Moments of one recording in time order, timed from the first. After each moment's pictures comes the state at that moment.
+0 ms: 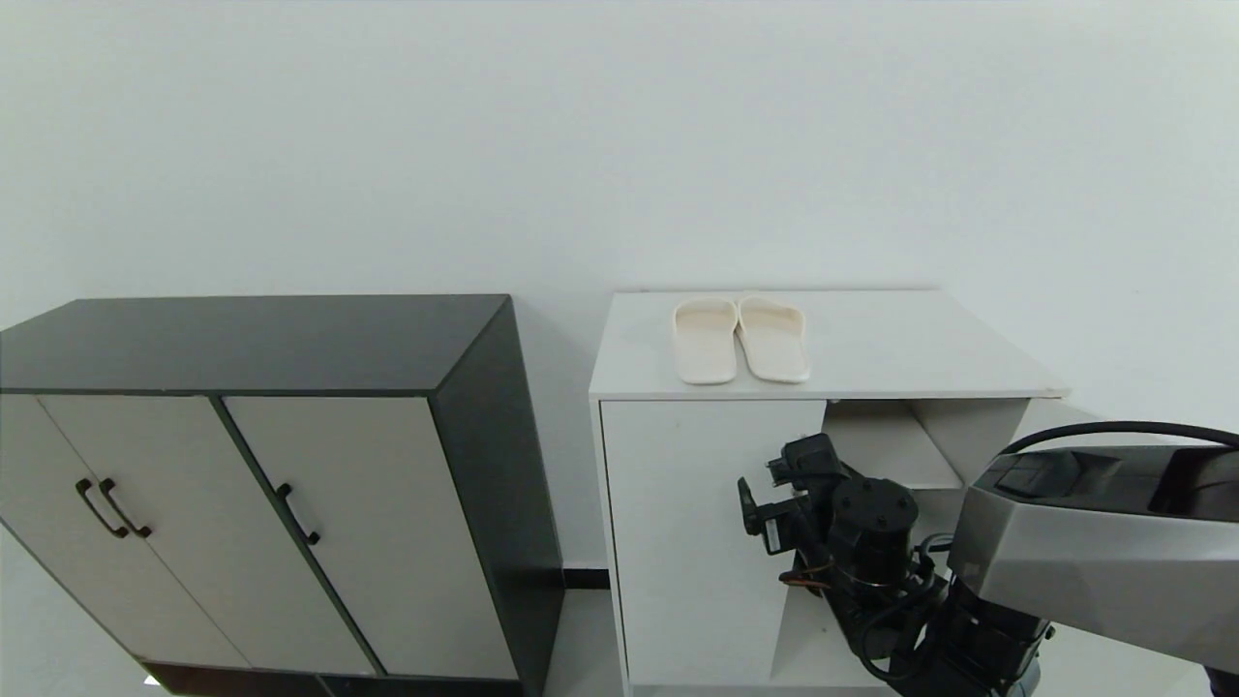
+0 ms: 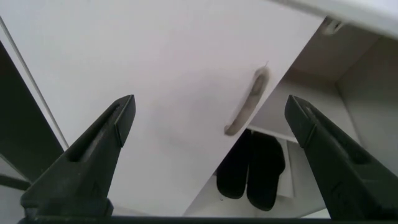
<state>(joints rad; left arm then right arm) 0.00 0.00 0.00 0.00 -0.06 0.03 0.67 2.29 -0.68 -1.53 -0.54 -0.15</state>
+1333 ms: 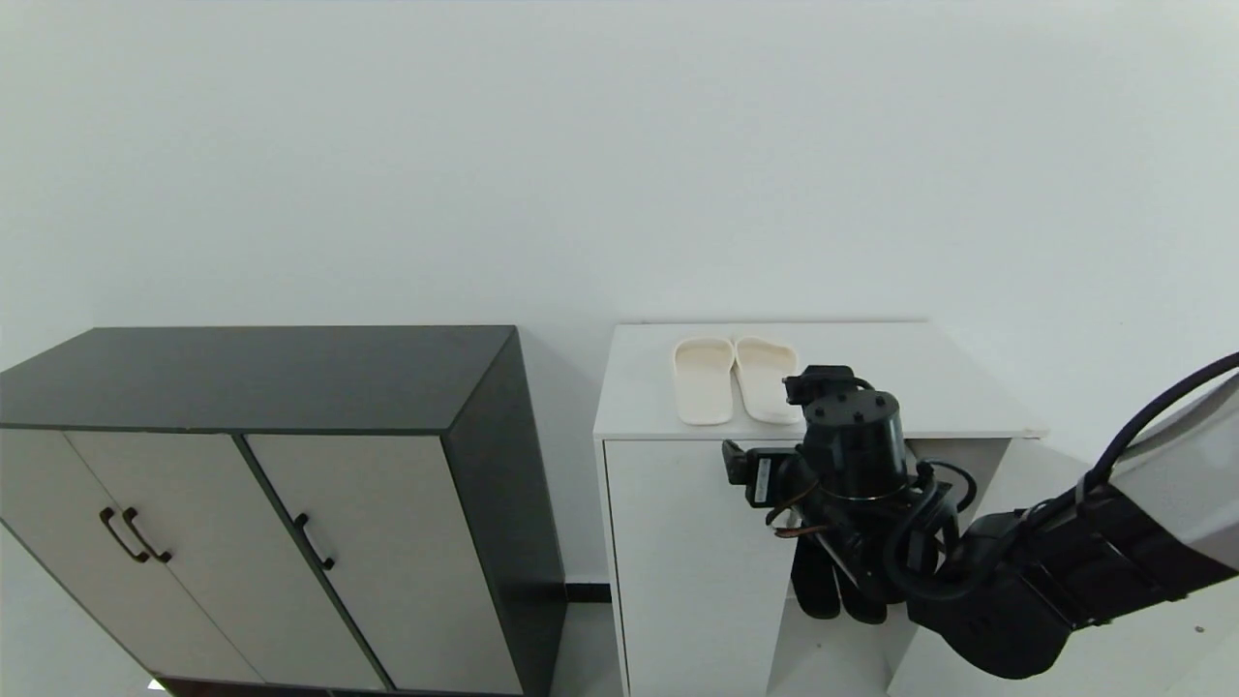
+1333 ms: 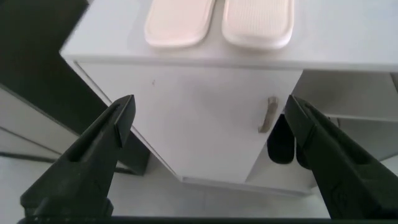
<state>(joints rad) 0.00 0.00 0.00 0.00 -0.06 0.03 0.73 1.99 -0.89 -0.82 -0.55 0.31</state>
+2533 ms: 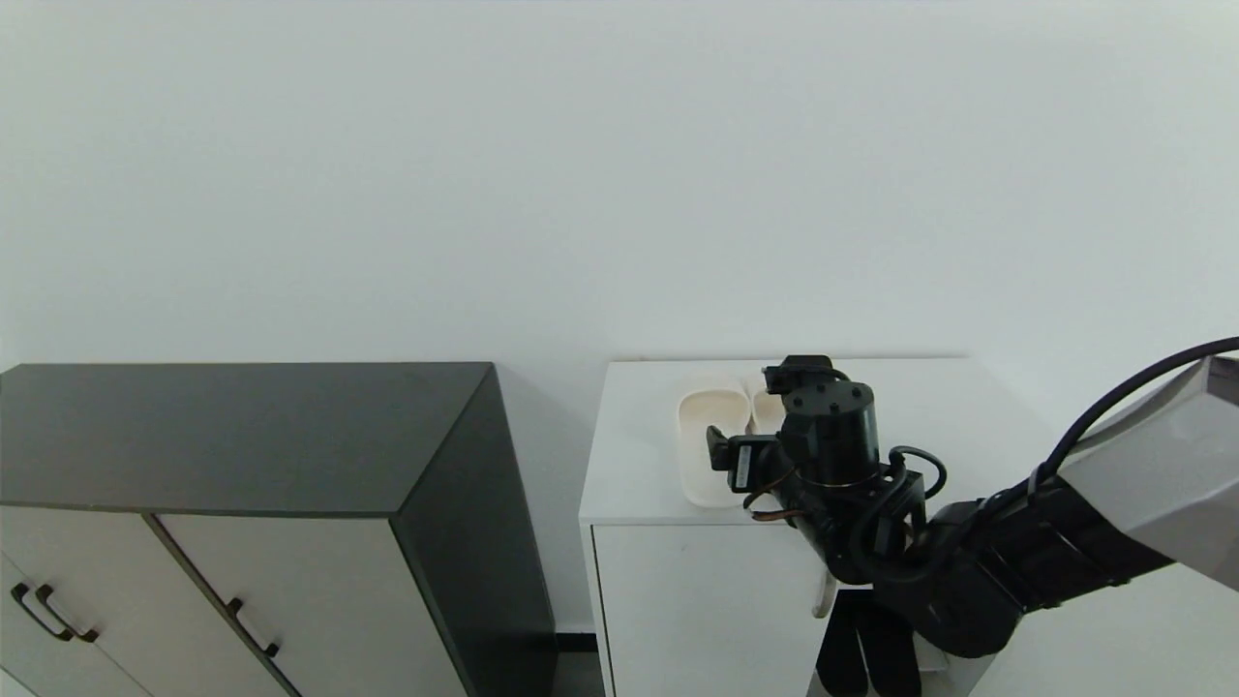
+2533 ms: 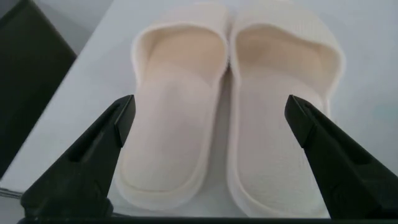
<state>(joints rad) 0.00 0.00 0.00 0.00 -0.06 0.03 0.73 2.06 -0.97 -0.84 -0.54 0.27</state>
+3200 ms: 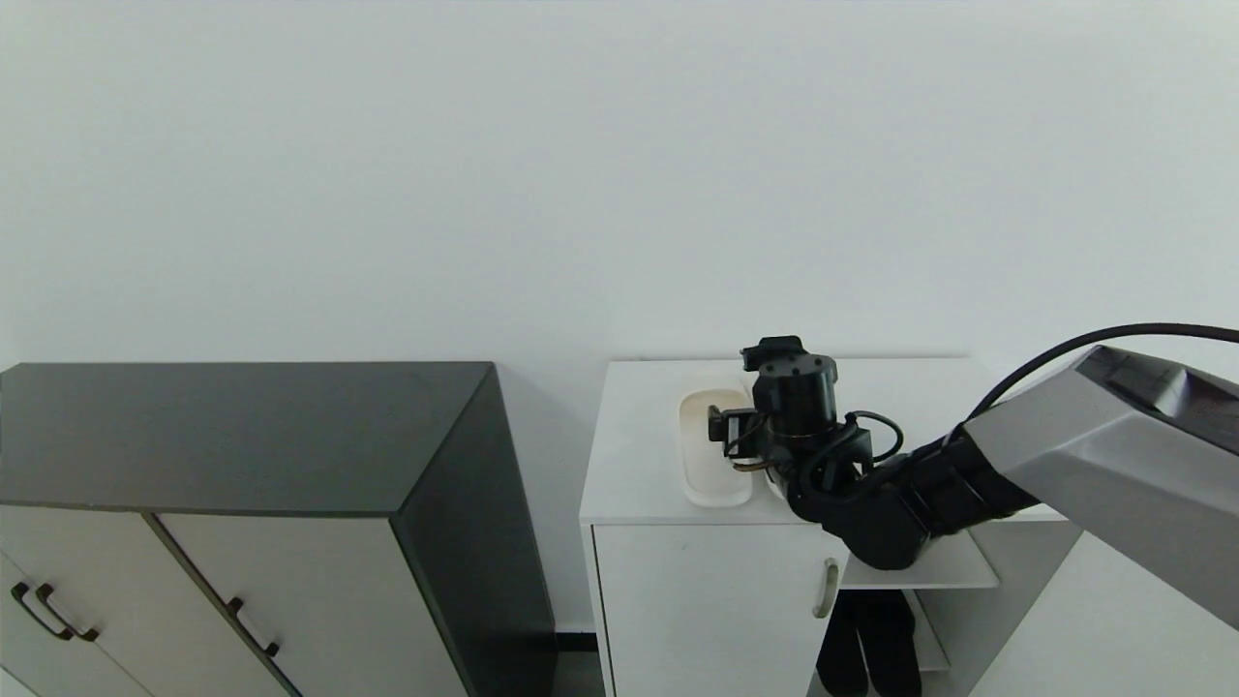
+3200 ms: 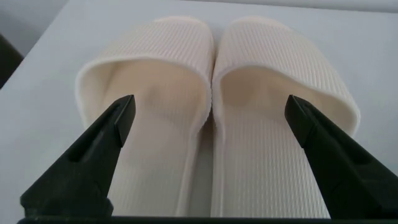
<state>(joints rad) 0.00 0.00 0.00 0.00 -0.06 0.03 0.64 2.23 -1.25 -0.71 -0.54 0.17</state>
